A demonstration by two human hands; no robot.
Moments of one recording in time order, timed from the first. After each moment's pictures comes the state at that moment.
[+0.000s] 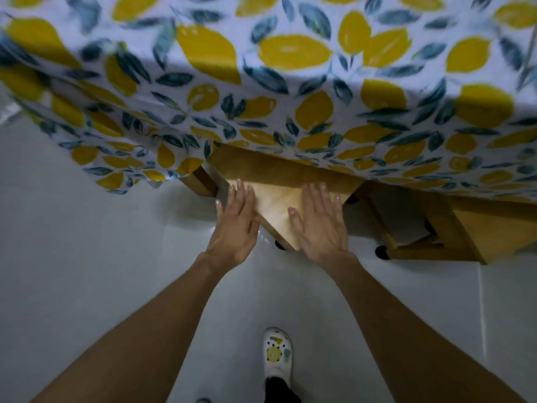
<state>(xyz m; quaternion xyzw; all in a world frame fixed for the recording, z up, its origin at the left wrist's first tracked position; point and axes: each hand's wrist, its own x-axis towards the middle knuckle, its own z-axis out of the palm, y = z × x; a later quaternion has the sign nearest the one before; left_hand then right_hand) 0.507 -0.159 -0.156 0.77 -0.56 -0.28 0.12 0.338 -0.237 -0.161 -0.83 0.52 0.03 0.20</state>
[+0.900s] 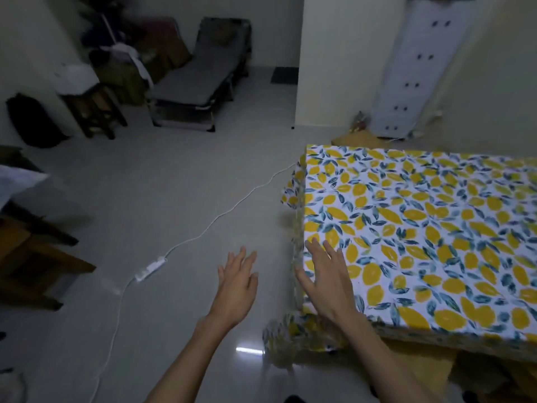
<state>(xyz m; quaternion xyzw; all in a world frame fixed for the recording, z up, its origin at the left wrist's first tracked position) 0.967 -0.154 0.241 0.78 -0.53 -0.24 0.23 0.779 -0.236 0.245 -0.82 0.50 -0.16 0.22</state>
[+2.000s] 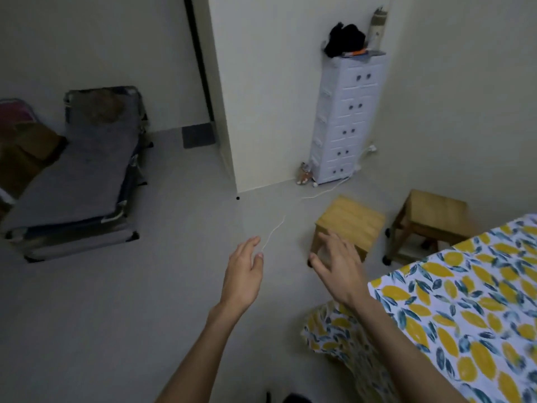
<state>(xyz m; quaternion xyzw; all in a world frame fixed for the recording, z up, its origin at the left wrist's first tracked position) 1.336 -0.828 0.318 0.62 -0.66 -0.29 0.33 1.123 -0.824 0.298 -0.68 0.69 -0.23 0.13</state>
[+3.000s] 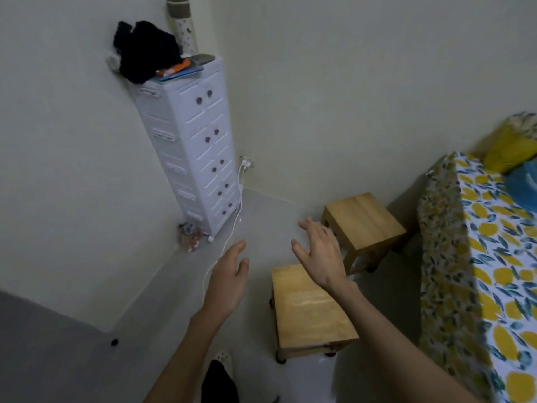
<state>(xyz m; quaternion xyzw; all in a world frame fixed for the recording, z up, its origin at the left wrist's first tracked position) 1.073 -1.522 0.277 0.34 -0.82 -0.42 0.17 0.905 -1.395 0.269 -0.38 0.88 -0.27 0.06</state>
